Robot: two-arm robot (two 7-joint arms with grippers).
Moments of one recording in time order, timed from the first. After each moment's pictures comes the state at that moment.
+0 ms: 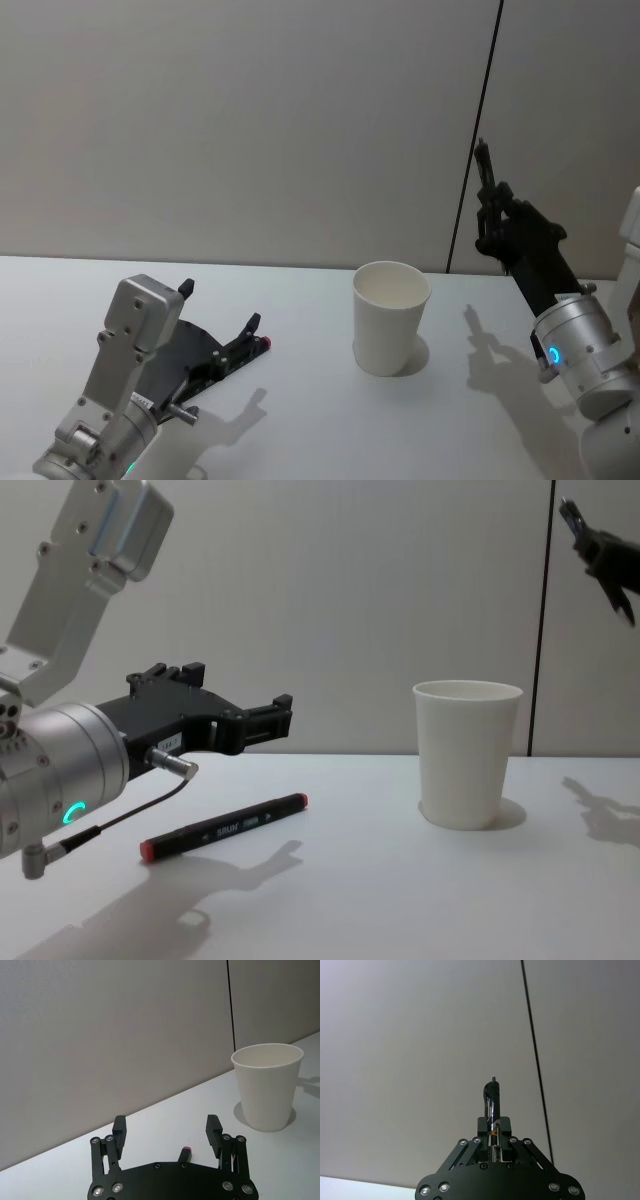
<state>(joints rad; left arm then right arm) -0.24 0.38 0.45 -1.63 -0.20 0.01 -0.01 0.33 0.12 -0.09 -1.46 0.39 -0.09 0.24</state>
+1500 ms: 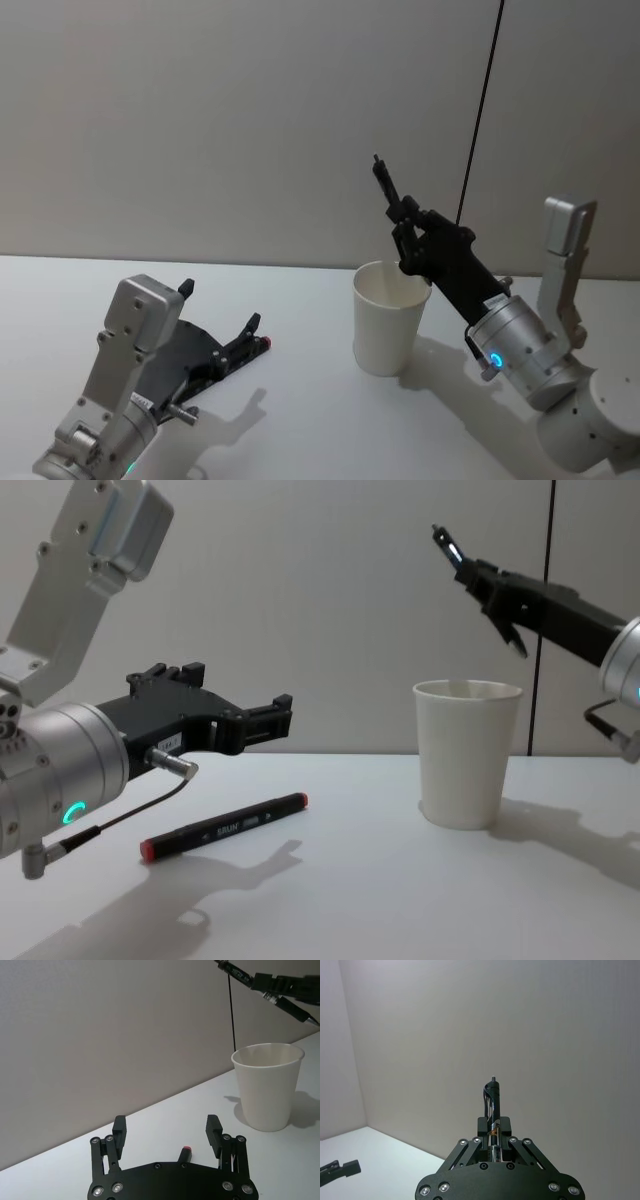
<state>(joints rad) -0.24 0.38 0.45 -1.63 -0.20 0.01 -0.01 0.48 0.15 -0.22 -1.18 0.47 -0.21 0.52</state>
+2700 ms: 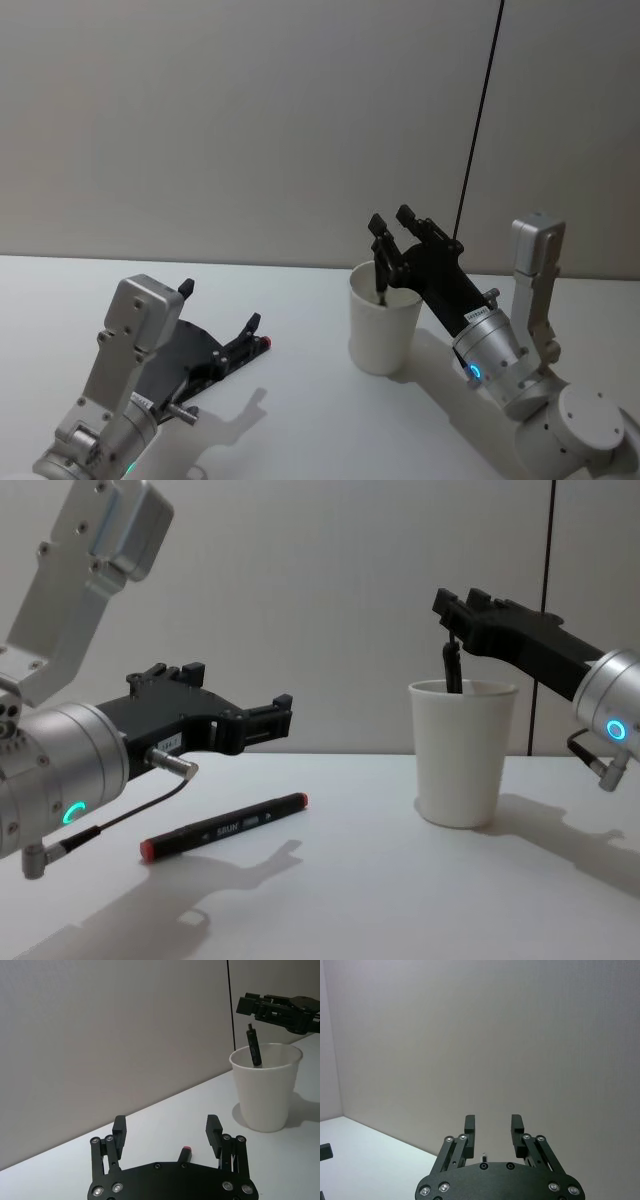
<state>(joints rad) -0.24 0.38 0.45 -1.63 -0.20 0.01 -0.01 0.51 0.13 -0.26 -1.07 0.39 -0.33 0.45</state>
